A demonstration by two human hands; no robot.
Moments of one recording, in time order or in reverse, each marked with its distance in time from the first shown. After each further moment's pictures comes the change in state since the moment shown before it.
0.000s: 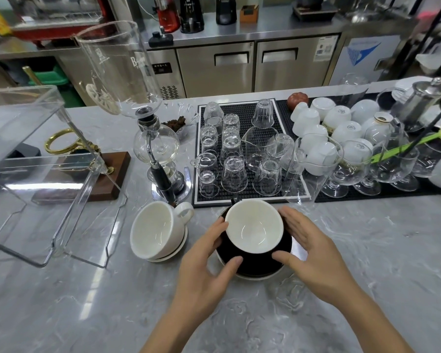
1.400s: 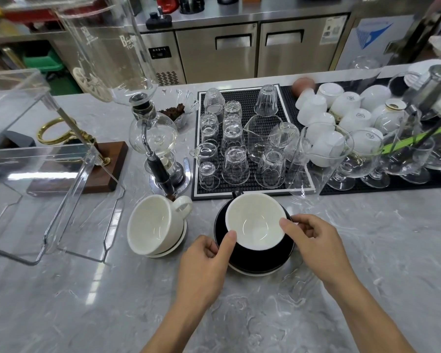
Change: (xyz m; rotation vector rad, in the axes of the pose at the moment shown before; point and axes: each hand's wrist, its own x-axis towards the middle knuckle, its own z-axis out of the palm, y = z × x) left_hand 0.007 0.000 0.013 0.068 0.146 -0.514; right_hand 0.019 0.009 0.008 0.062 0.271 0.291
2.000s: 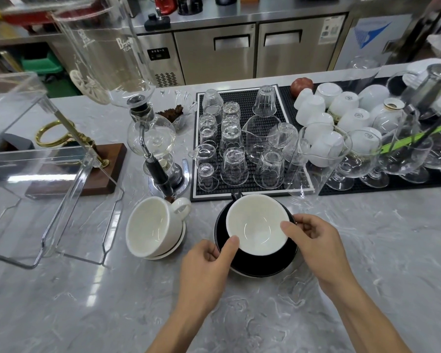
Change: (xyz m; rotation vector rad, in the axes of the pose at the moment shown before) left_hand -0.006 0.007 0.001 -0.086 -0.051 -0.072; right_hand -0.004 -0.008 0.001 0.177 0.000 0.018
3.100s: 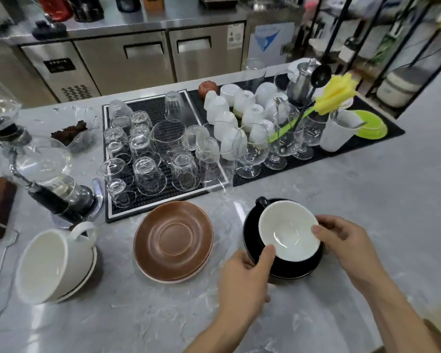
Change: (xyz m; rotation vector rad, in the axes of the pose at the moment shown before) left_hand -0.077 0.035 0.143 -0.062 -0.482 -0.155; right_hand -0.038 0.026 -0.173 -0.046 0.285 0.057
